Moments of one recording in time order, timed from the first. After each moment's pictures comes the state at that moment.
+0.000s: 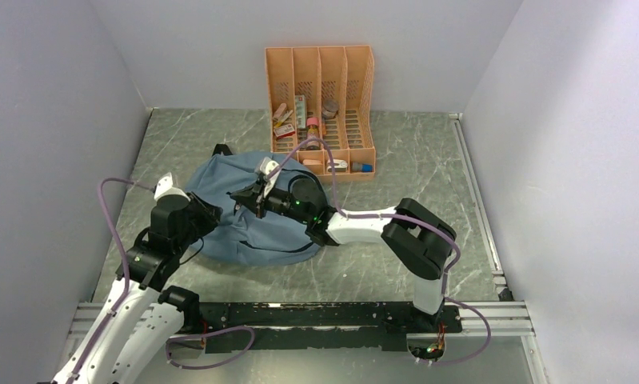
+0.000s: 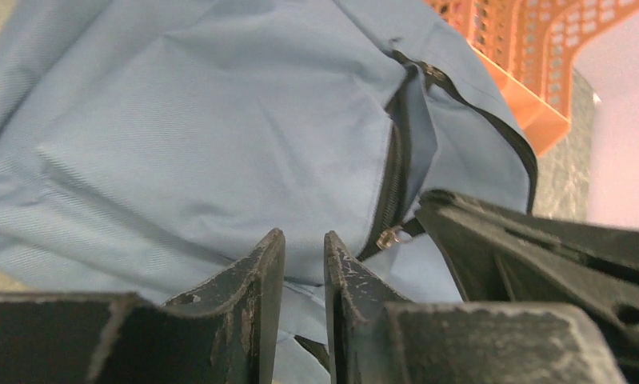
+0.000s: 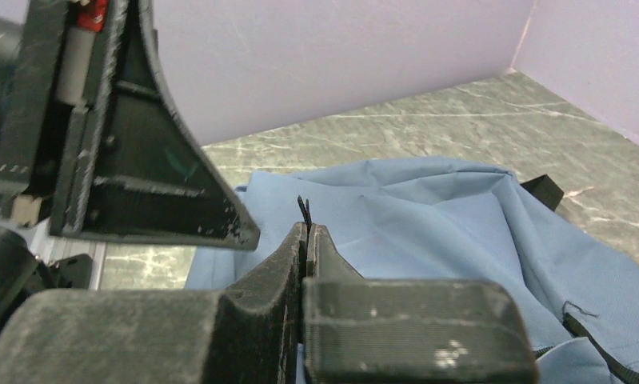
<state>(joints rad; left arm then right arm) -0.33 0.57 0.63 -0.59 -0.23 -0.82 1.00 1.86 1.03 0.96 -0.27 0.07</state>
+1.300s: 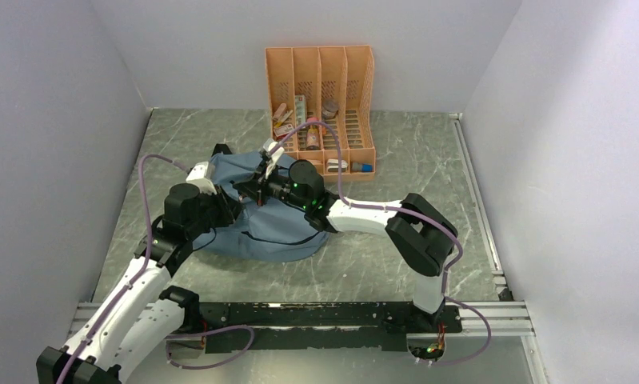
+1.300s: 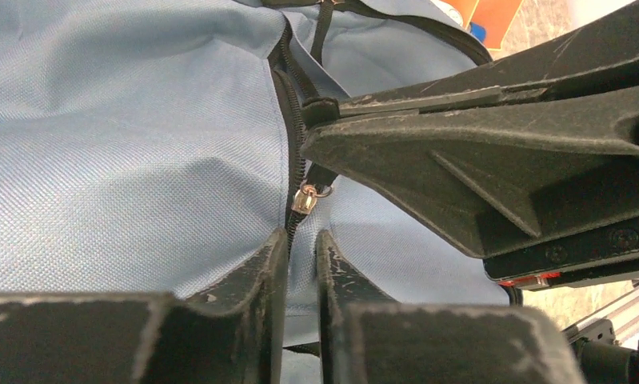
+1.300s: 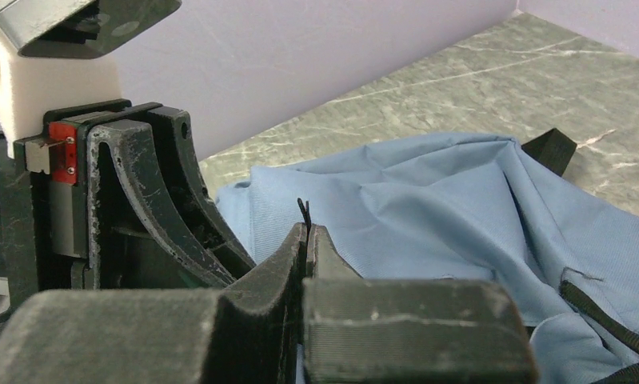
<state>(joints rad) -0.33 0.74 0.56 -0.27 0.10 -0.51 0.94 1.86 1.14 0.77 -0.27 0.26</state>
